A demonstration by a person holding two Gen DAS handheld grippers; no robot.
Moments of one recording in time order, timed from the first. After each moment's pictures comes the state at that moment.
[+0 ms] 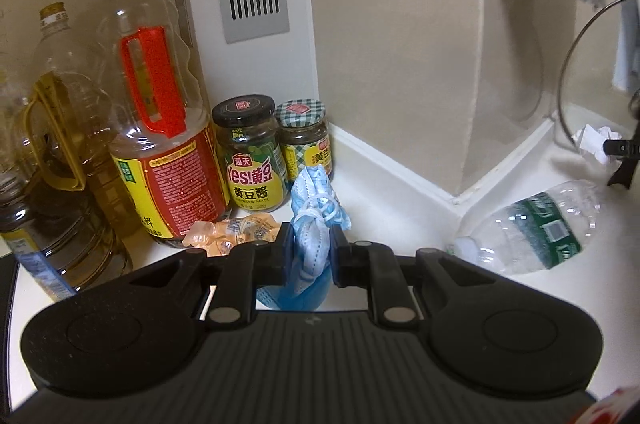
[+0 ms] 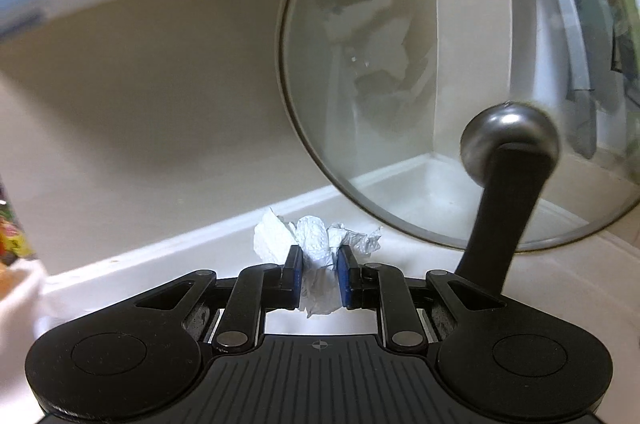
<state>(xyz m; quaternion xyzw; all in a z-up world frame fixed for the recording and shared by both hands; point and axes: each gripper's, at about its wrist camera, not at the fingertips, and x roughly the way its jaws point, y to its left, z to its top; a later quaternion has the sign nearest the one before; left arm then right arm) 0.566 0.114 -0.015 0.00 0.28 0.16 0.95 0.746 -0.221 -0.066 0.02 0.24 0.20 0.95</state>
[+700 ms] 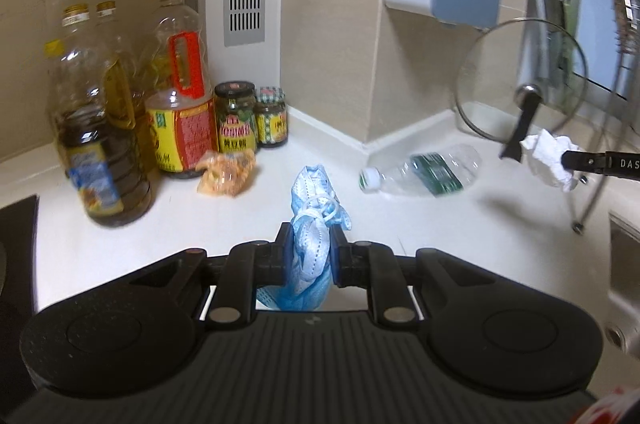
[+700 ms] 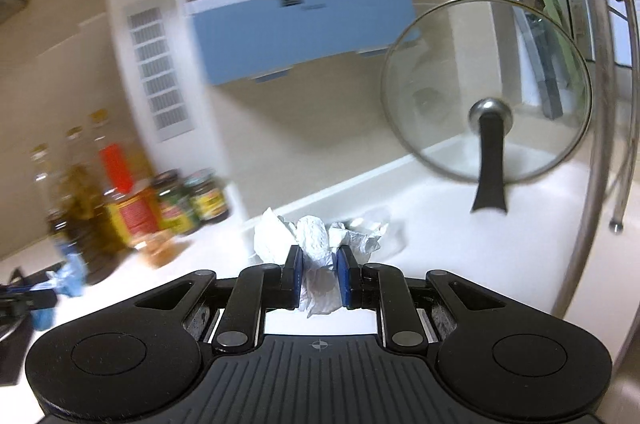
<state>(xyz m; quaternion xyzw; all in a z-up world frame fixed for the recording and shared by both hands) 0.375 0.091 0.022 -0.04 0.27 0.08 0.96 0.499 -0.230 -0.001 0.09 0.24 0.27 0.93</state>
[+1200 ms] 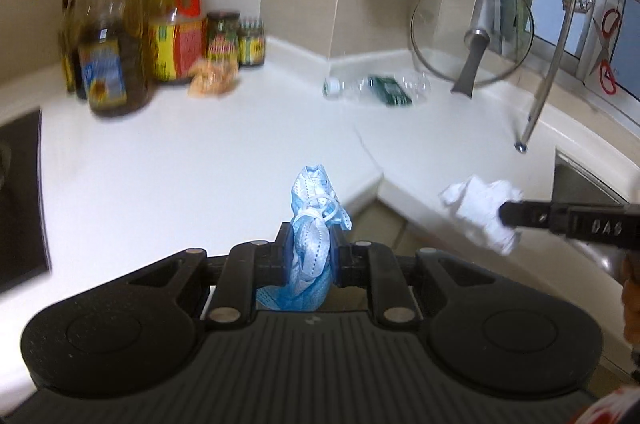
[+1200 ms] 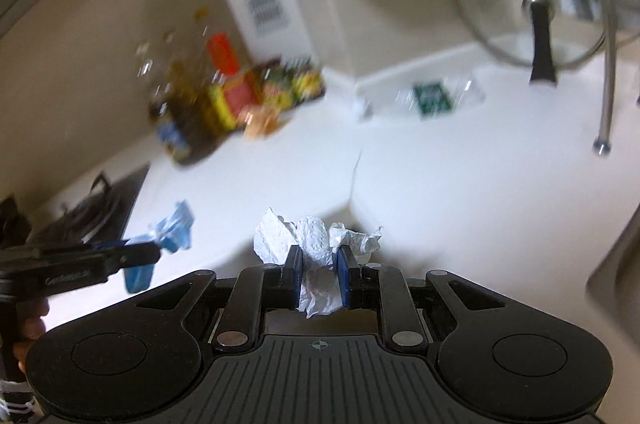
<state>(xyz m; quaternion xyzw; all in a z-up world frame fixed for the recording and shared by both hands) 0.248 0.062 -0.021 -0.08 0.32 0.04 0.94 0.328 -0.186 -0.045 0.08 0.33 0.33 0.88</state>
